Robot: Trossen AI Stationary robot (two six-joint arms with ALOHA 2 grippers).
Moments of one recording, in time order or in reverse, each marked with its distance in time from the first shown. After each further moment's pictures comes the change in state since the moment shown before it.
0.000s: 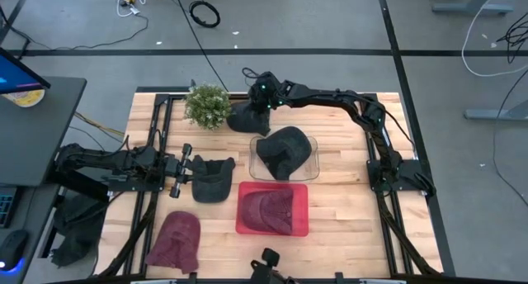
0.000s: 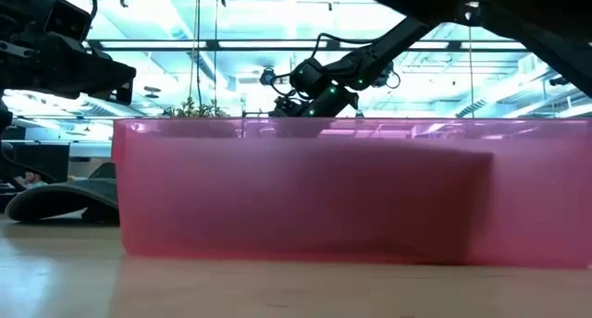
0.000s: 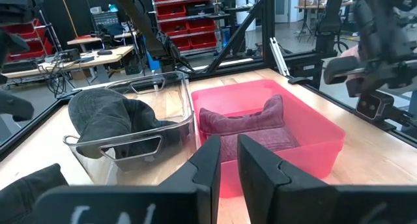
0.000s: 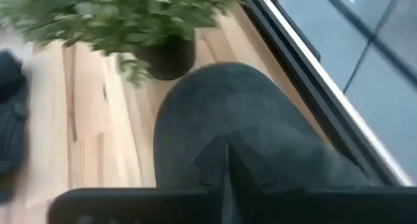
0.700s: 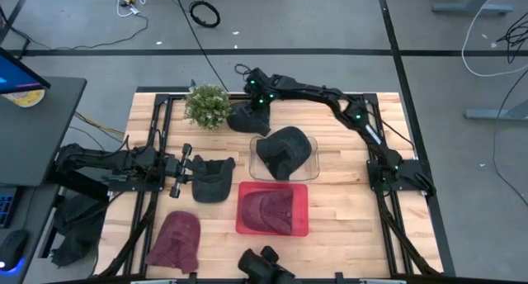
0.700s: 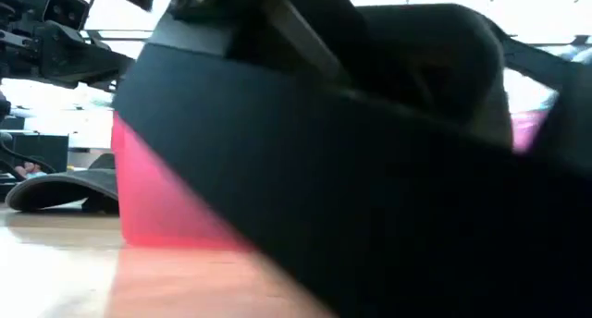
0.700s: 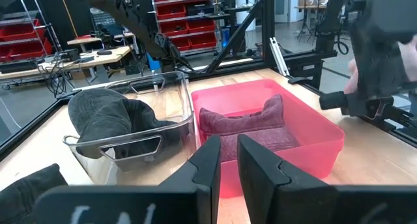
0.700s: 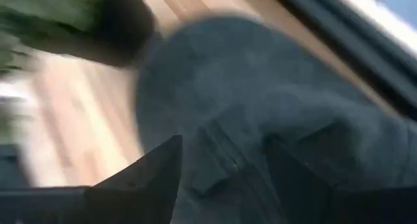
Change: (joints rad) left arm 0.000 0.000 0.000 0.000 0.000 0.000; right arm -0.032 0.252 0.390 -0.365 -0.077 0.291
